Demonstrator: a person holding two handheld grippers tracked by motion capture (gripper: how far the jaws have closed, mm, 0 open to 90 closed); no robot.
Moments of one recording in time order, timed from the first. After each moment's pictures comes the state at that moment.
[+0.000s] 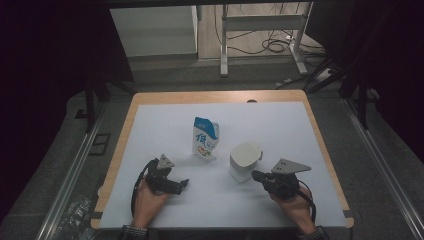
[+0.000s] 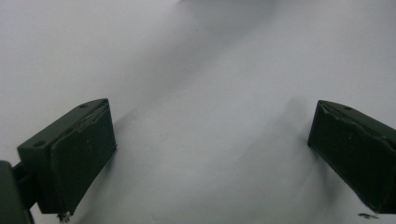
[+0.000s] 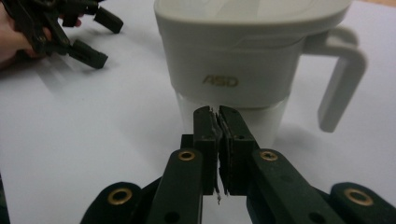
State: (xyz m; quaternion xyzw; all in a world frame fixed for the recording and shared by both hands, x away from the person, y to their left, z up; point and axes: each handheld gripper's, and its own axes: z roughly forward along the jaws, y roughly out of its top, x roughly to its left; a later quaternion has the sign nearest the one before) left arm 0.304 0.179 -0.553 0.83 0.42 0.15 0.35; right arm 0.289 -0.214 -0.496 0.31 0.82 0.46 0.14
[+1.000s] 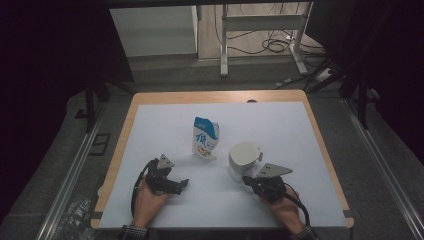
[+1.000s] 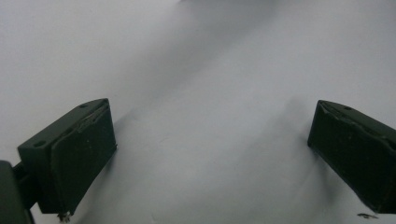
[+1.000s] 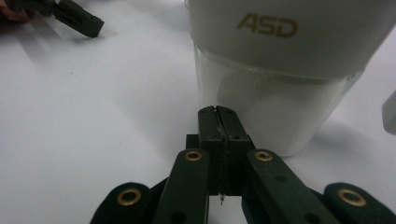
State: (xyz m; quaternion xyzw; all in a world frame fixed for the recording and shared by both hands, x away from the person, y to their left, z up) left arm 0.304 0.179 -0.553 0.83 0.42 0.15 0.35; right arm 0.293 -0.187 -0.524 0.29 0.84 0.43 0.13
